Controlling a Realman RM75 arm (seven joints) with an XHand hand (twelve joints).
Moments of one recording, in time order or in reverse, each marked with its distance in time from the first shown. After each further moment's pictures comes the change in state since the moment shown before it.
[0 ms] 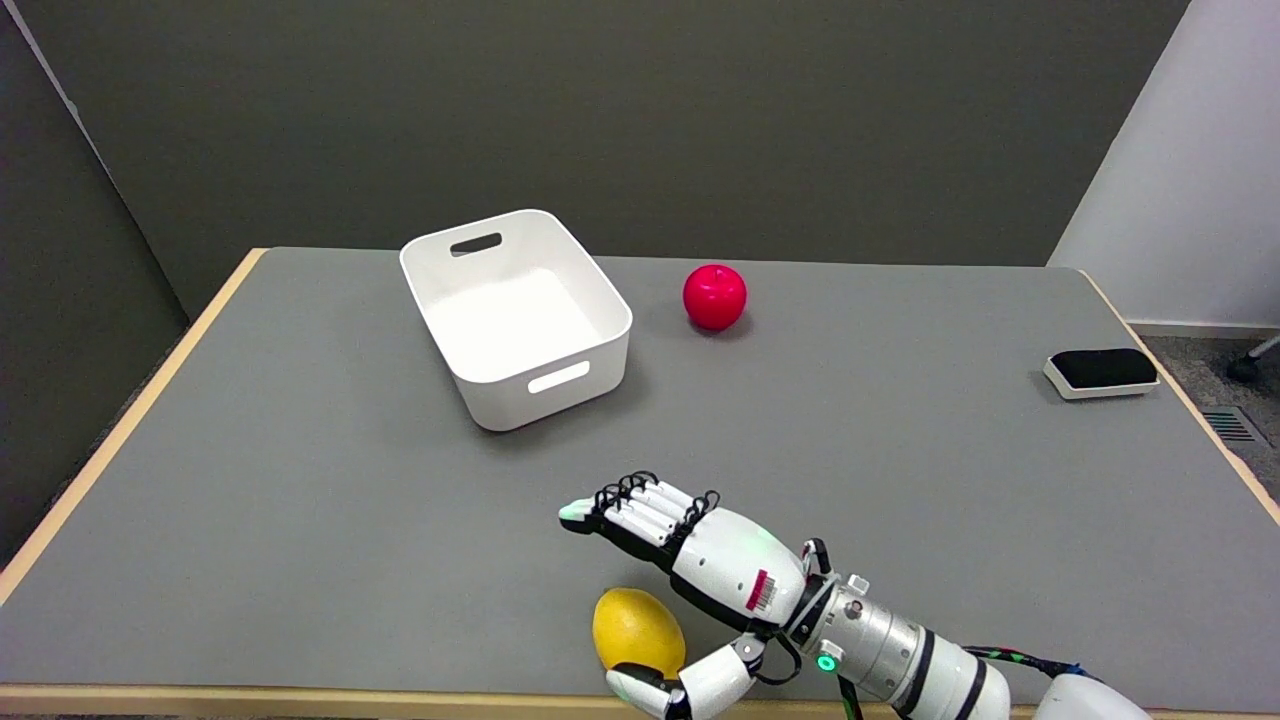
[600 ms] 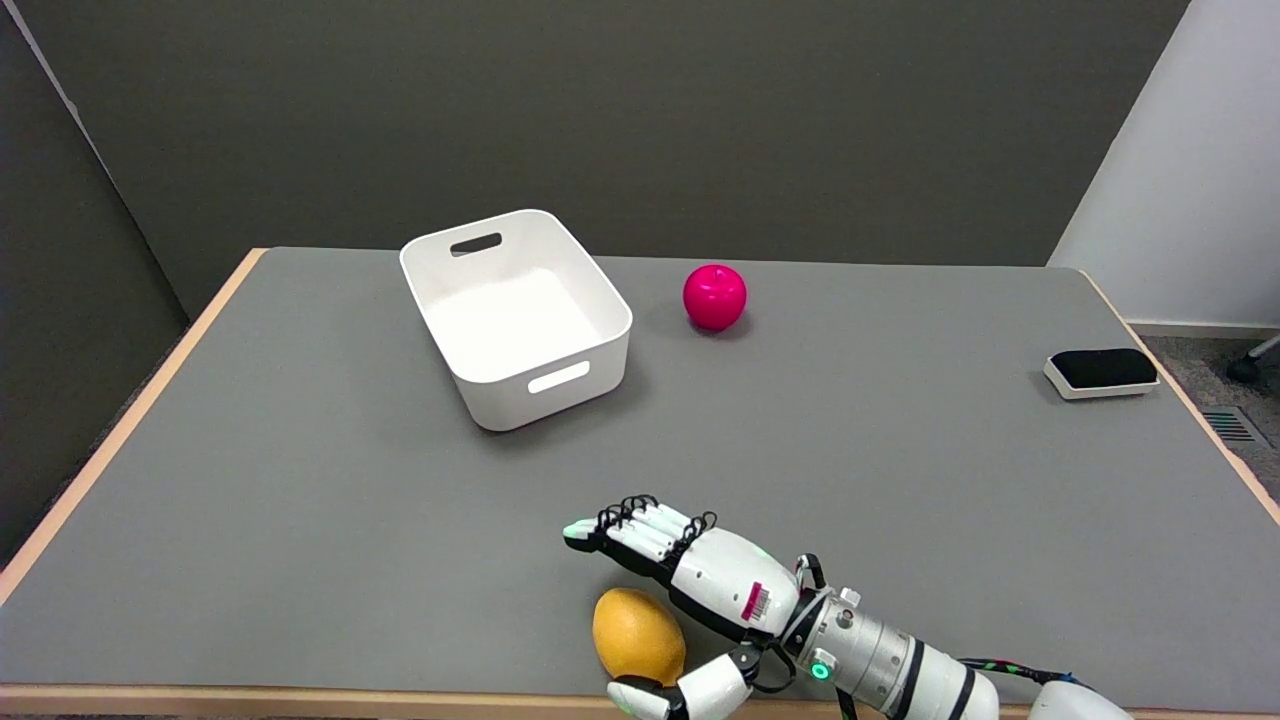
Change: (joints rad) arm 0.025 -0.001 -0.023 -0.081 0.001 0.007 0.041
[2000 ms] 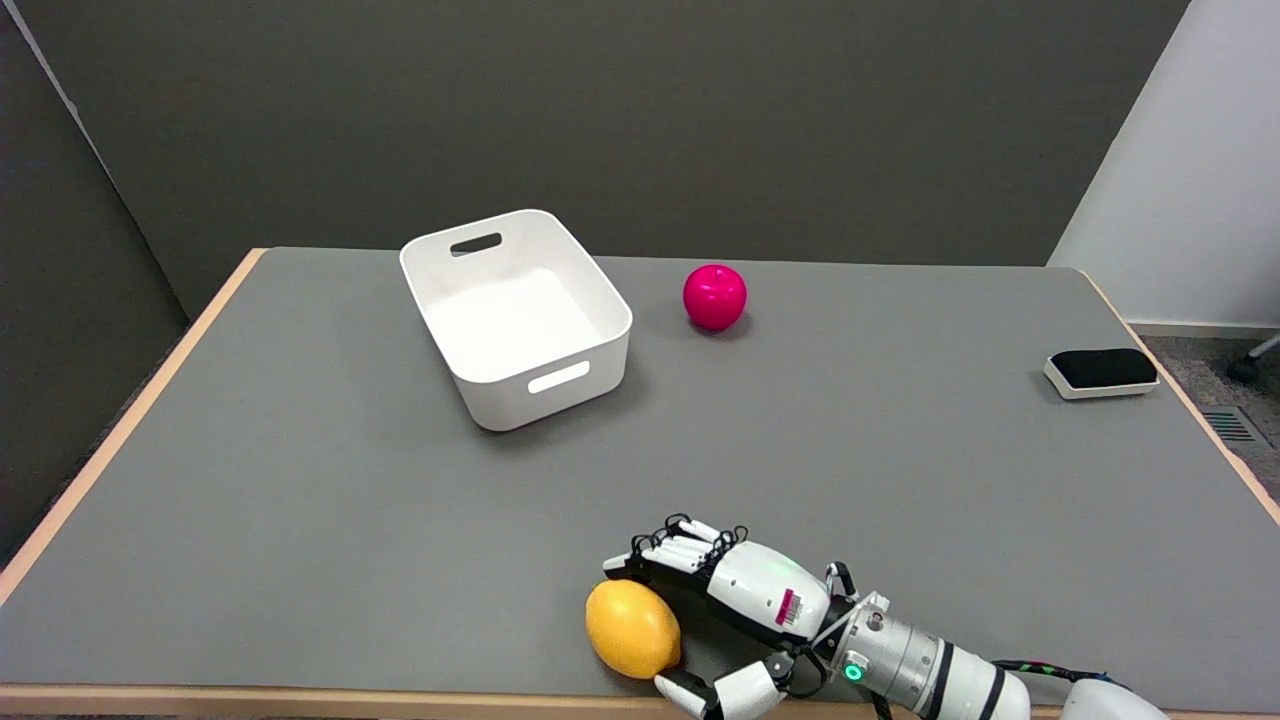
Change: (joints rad) arm -0.002 0.054 0.039 -0.089 0.001 -0.050 0.050
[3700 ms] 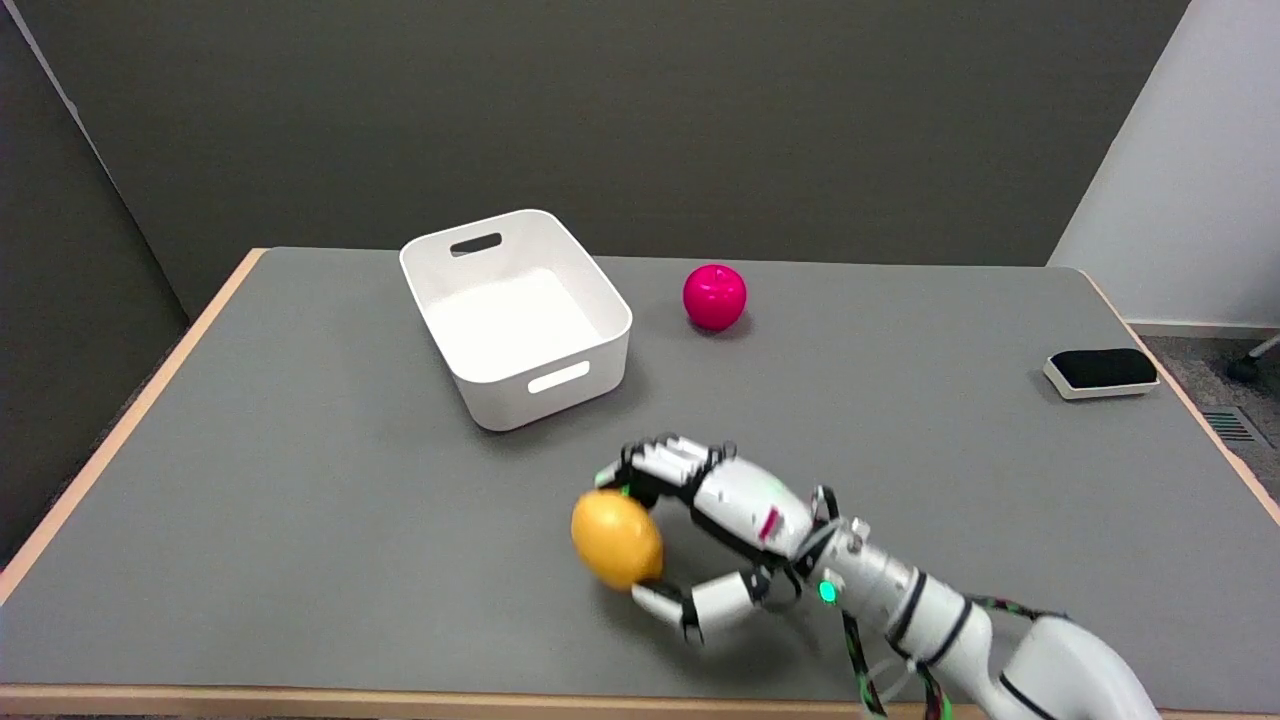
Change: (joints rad) arm 0.145 -0.053 0.048 -0.025 -0.003 -0.005 -0.002
